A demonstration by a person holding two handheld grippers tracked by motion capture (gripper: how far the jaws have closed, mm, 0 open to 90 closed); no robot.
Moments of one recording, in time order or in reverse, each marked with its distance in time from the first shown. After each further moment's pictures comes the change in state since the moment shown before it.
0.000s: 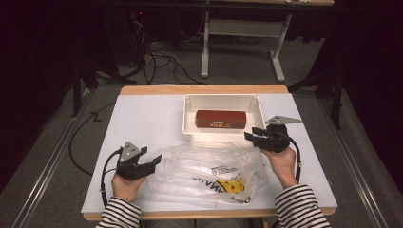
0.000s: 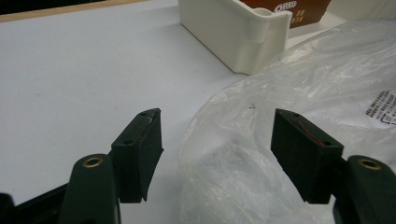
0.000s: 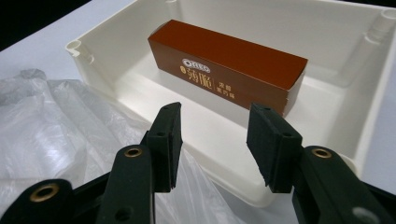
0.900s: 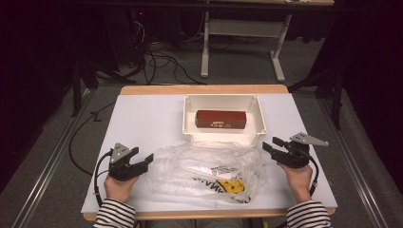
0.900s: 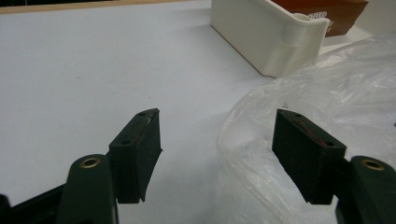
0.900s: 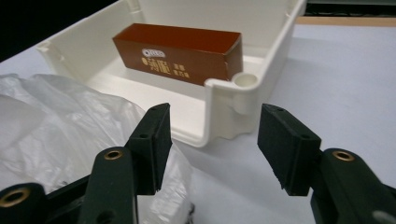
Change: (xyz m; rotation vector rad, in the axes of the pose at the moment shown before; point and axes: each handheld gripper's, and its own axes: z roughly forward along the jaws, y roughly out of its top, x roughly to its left) left arm 0.016 -0.009 -0.008 -0.030 0.069 -0.077; right arm -0.030 -0.063 -0.034 -0.131 -0.077 0.086
